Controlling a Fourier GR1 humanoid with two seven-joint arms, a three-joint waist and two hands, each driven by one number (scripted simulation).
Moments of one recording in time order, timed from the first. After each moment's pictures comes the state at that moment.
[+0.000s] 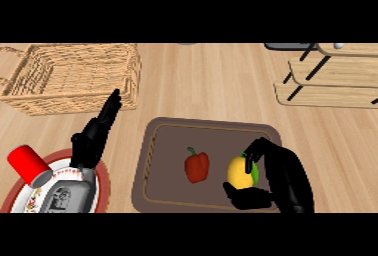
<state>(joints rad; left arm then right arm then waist) -0.17 0.08 -0.02 -1.45 -0.15 -0.01 0.02 0.03 -0.04 0.37 -1.90 0.89 0.06 0.58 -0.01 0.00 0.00</state>
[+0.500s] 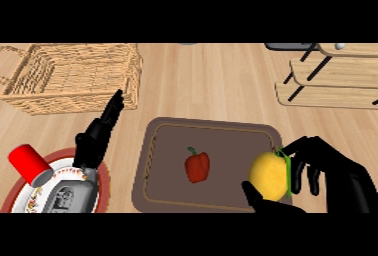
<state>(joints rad) -0.17 0.07 -0.02 -1.43 -0.15 -0.01 0.02 -0.01 -0.02 0.34 -2.30 0.95 0.13 0.78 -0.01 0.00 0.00</state>
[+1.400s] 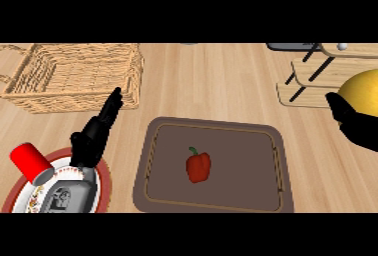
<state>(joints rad) -0.17 0.07 -0.02 -1.47 -0.15 -0.02 0.04 -0.55 -0.22 -0.10 -2.25 0.93 0.31 0.94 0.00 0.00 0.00</state>
